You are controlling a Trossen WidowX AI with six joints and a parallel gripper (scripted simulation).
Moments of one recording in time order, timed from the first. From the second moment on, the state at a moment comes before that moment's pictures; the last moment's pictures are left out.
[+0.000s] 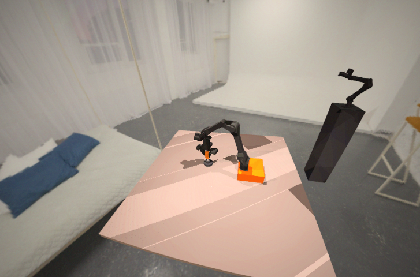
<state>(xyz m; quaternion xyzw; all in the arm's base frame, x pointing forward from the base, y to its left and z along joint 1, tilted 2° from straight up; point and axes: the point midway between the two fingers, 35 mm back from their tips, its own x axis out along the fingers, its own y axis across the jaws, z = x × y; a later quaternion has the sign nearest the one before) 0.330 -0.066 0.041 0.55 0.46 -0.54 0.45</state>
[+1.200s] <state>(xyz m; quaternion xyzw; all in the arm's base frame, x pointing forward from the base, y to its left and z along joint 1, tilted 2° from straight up) 0.327 -0.065 0.018 0.55 0.46 -0.54 0.45</state>
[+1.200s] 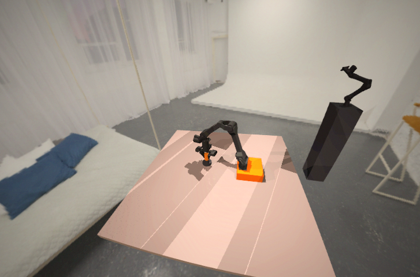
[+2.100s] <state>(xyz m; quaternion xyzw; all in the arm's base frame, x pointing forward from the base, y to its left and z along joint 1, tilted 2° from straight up) 0.327 -0.065 0.011 0.55 0.46 -0.54 0.45</state>
